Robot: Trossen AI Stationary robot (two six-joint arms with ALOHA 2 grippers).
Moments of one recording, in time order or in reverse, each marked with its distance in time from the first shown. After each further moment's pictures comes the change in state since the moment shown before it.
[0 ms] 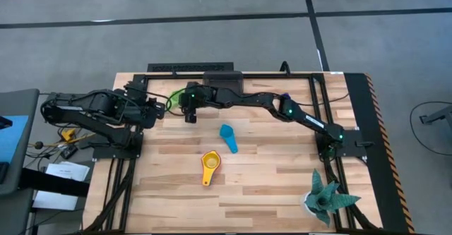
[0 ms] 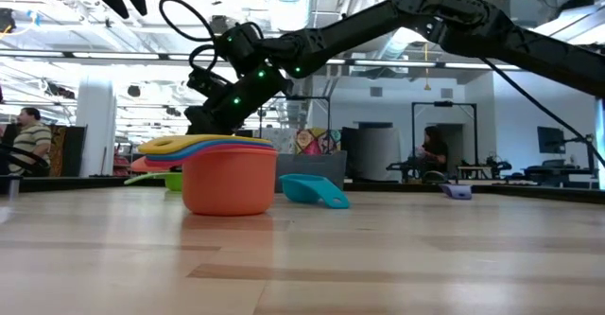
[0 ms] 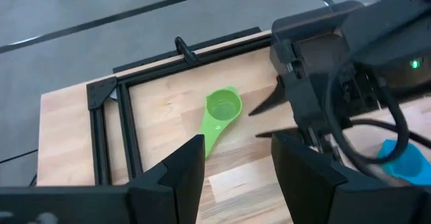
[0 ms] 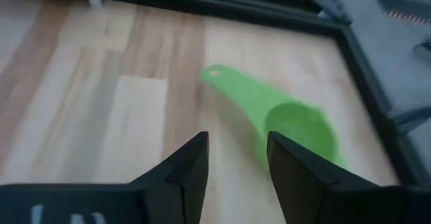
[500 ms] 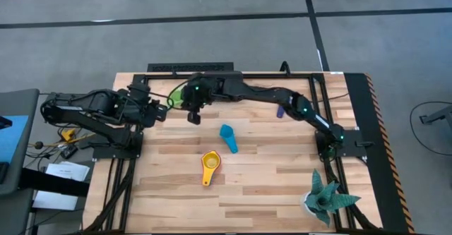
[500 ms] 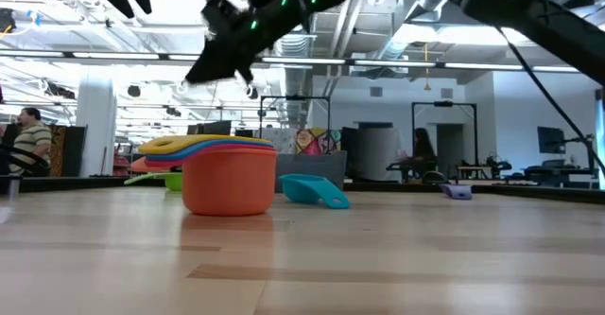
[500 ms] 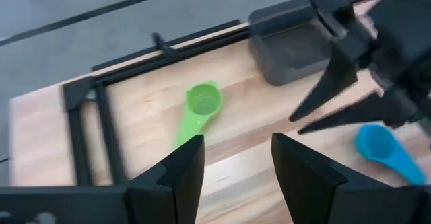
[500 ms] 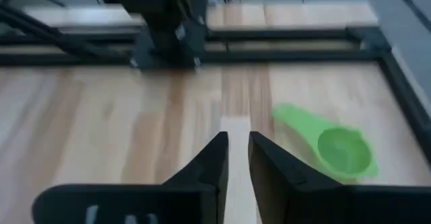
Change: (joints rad) left arm 0.000 -0.002 0.000 0.083 0.047 0.085; right arm 0.035 -0.238 0.000 -0.259 -0.192 0.198
